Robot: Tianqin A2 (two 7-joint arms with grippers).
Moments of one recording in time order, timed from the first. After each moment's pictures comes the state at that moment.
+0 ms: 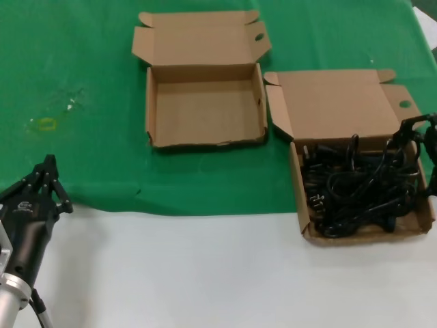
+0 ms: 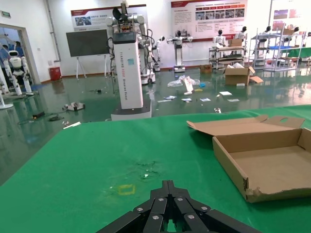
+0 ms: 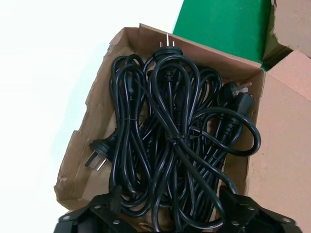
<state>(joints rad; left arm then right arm) 0.00 -0.30 1.60 -1.60 -1.80 0.00 0.00 1.52 0.47 -2.28 0.04 1.21 -1.27 -0.90</state>
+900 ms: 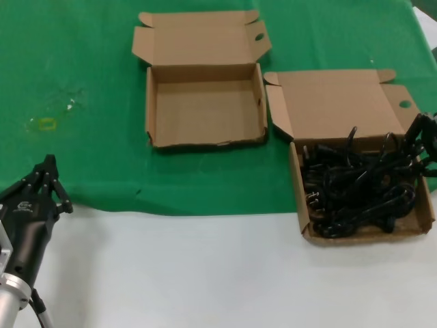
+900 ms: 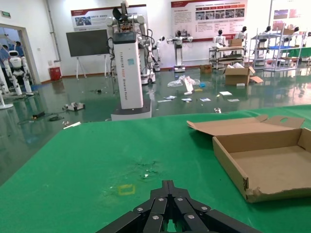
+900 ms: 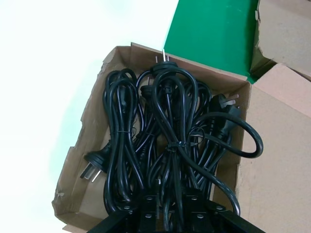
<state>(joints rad) 0.00 -0.30 1.60 -1.60 -1.80 0.00 0.00 1.44 0.54 -2.25 0.29 1.22 -1.35 -0.74</state>
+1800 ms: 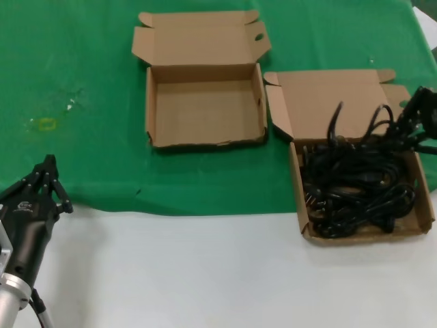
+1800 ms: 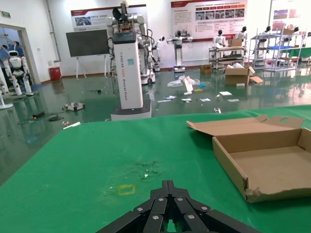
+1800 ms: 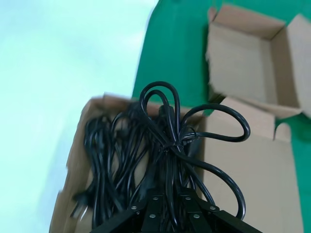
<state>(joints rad) 0.00 -0.30 1.60 -1.60 -1.80 0.00 0.00 1.36 0.67 -2.19 0.70 1.29 -1.48 -0.40</state>
